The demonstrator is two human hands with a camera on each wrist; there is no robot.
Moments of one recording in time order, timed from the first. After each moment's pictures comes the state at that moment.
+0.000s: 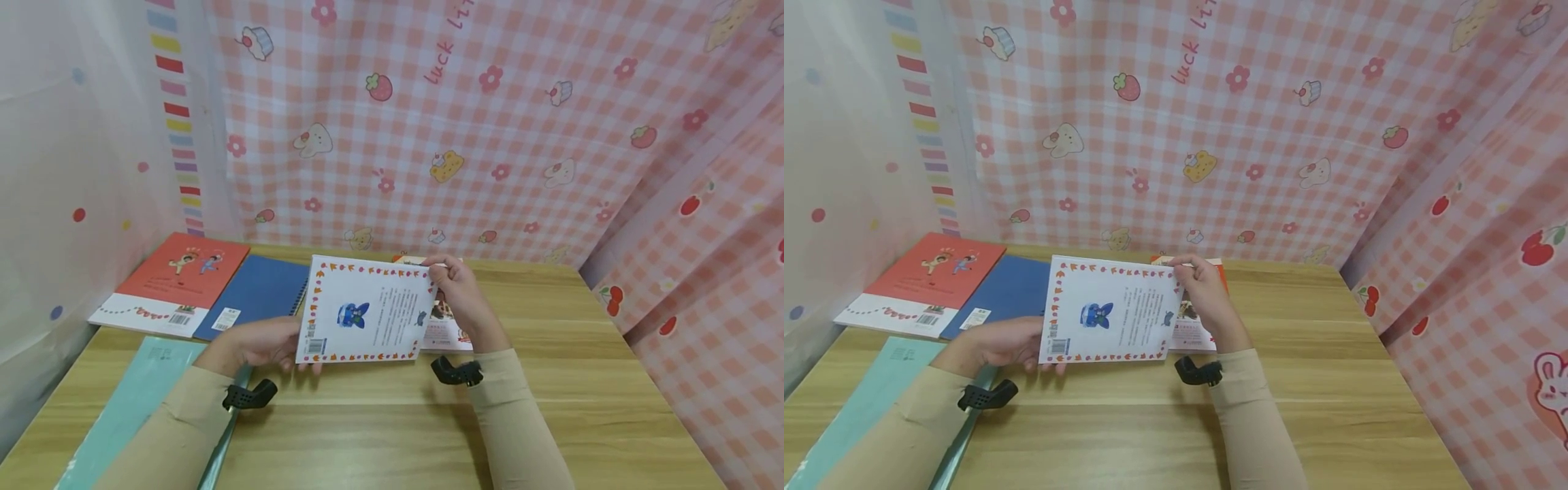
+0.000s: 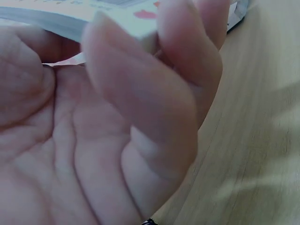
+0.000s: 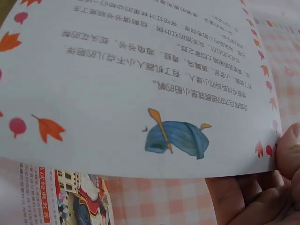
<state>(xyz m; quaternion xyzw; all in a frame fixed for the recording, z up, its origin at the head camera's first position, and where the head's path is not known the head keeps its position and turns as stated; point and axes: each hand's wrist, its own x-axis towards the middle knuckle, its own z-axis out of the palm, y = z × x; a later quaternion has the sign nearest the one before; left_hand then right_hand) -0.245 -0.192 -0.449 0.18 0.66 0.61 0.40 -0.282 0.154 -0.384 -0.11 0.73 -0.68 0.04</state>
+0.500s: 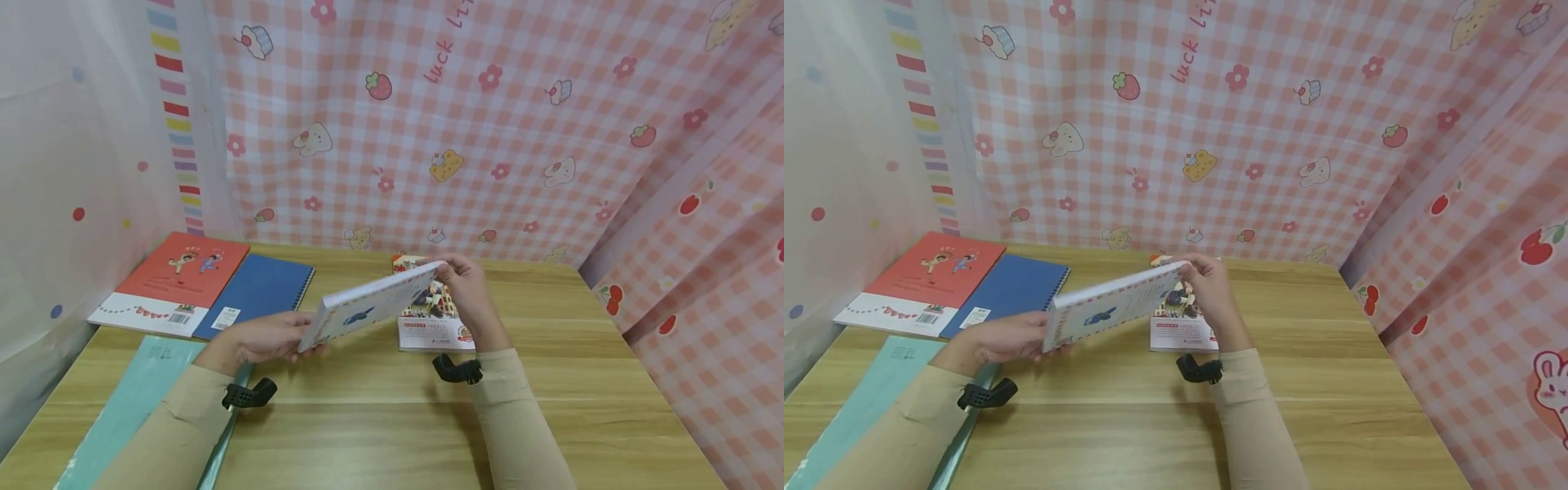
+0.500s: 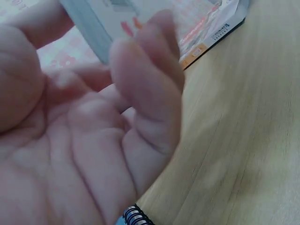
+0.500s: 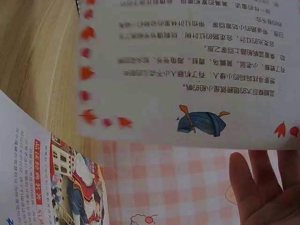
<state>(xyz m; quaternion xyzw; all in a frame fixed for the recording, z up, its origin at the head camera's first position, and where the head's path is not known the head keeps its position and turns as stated) -0.250 -0.192 -0.448 0.20 0.67 0.61 0.36 -0.278 0.154 -0.381 -0.17 0.69 -0.70 -0.08</state>
